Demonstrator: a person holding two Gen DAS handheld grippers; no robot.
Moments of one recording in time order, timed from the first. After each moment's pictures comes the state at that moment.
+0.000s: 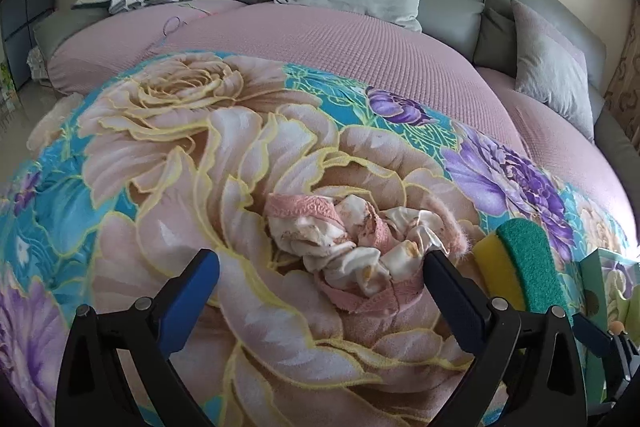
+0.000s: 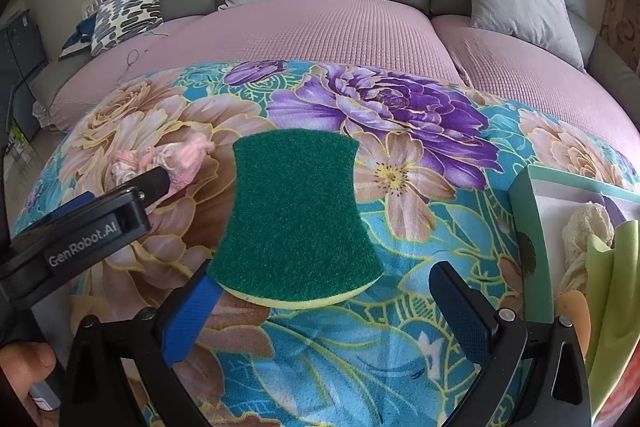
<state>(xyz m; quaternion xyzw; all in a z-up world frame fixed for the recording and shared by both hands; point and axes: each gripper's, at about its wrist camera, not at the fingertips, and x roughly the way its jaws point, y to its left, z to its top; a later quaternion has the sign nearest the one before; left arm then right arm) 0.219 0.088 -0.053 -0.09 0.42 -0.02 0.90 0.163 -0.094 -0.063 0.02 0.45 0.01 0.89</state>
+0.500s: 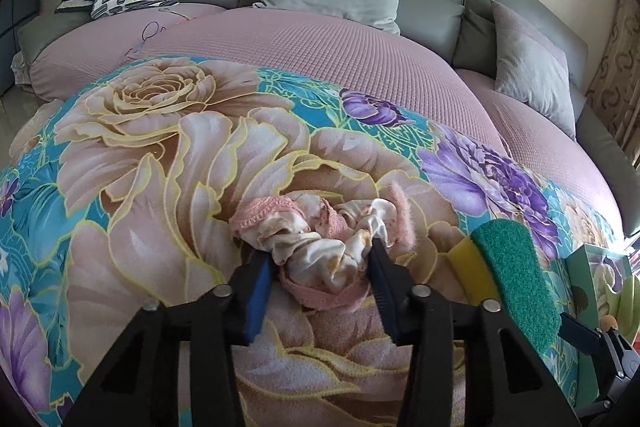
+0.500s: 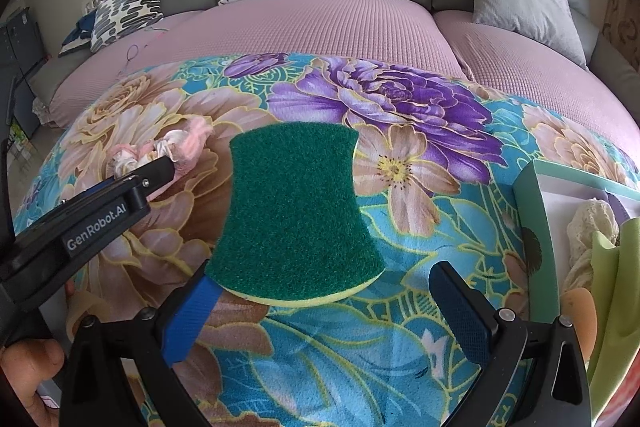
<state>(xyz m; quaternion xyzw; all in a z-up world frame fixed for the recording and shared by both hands) 0.219 0.079 -0.052 -0.09 0.40 -0.06 0.91 0.164 -0.094 -0.066 0.02 0.46 0.02 0.89</state>
